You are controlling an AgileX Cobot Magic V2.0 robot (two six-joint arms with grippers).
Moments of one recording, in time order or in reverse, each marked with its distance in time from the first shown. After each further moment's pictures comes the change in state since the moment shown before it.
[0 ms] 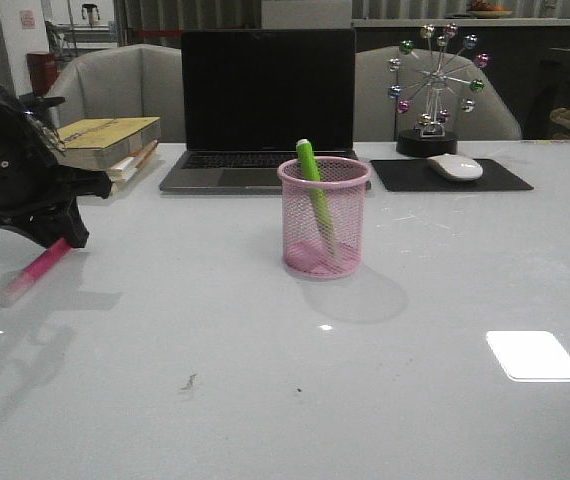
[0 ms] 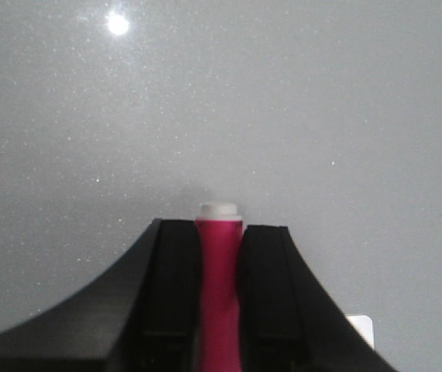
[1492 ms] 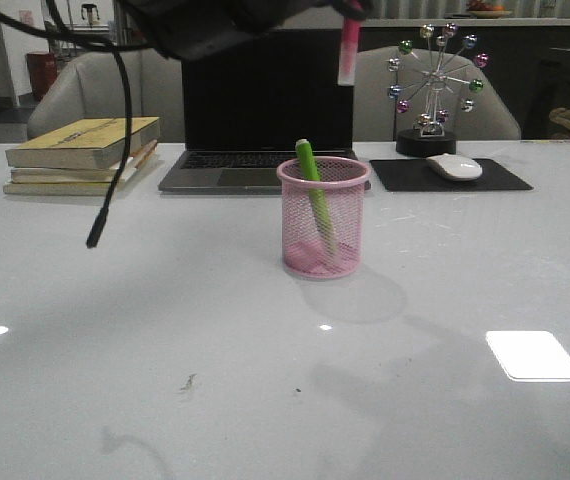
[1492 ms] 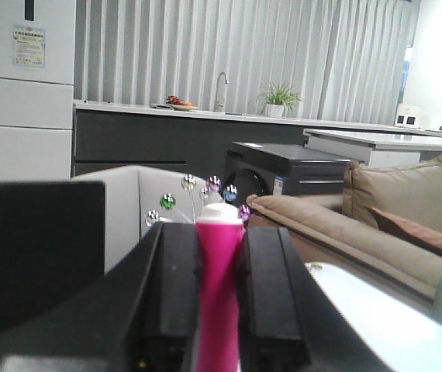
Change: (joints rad) left arm -0.630 -0.030 -0.087 -0.037 -1.230 0.001; right arm 0.000 0.000 0.000 -0.032 0.000 0.000
